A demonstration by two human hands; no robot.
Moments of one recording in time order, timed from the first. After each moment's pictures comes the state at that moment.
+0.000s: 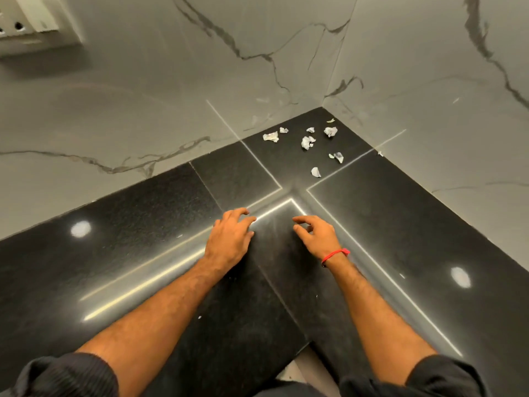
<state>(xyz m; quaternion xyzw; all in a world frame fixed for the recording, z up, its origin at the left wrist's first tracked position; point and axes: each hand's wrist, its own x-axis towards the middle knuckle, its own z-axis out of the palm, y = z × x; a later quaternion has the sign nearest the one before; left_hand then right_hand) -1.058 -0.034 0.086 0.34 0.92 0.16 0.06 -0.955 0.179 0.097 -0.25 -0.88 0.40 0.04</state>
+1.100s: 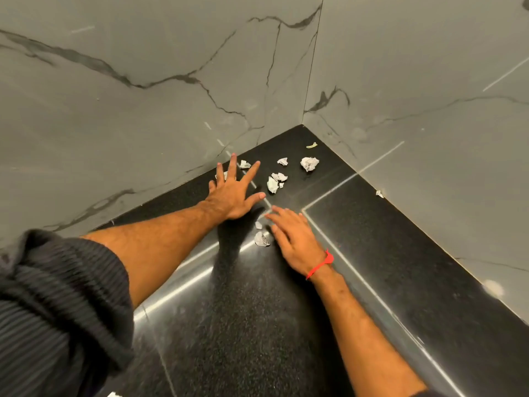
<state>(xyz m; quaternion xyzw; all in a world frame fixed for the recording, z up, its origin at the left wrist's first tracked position) -1.275 0.232 0.092 0.29 0.94 0.04 0.19 -1.101 0.356 0.039 -0.04 -0.93 0.36 0.08</state>
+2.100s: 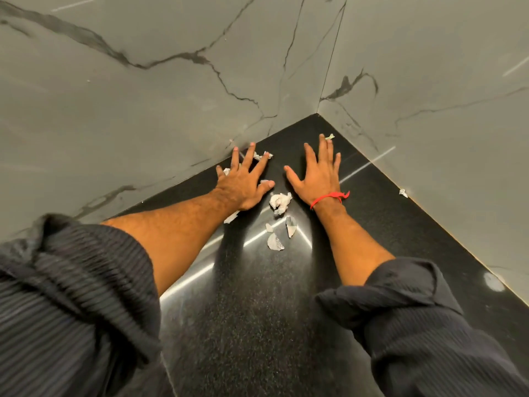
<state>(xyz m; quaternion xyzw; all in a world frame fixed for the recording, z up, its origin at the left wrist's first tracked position) -1.312 0.241 0.065 0.33 0.93 0.01 0.18 -1.230 0.421 0.029 -0.21 -0.96 0.15 0.11</state>
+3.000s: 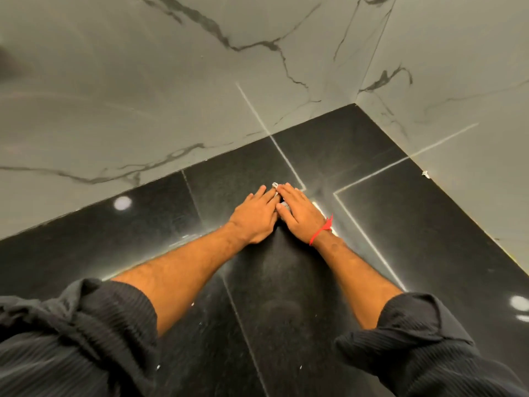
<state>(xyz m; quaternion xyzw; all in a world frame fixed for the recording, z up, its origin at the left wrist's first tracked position) -1.162 0.105 0.075 0.37 0.91 0.04 0.17 -1.109 0.264 0.043 0.04 -0.95 0.32 0.00</state>
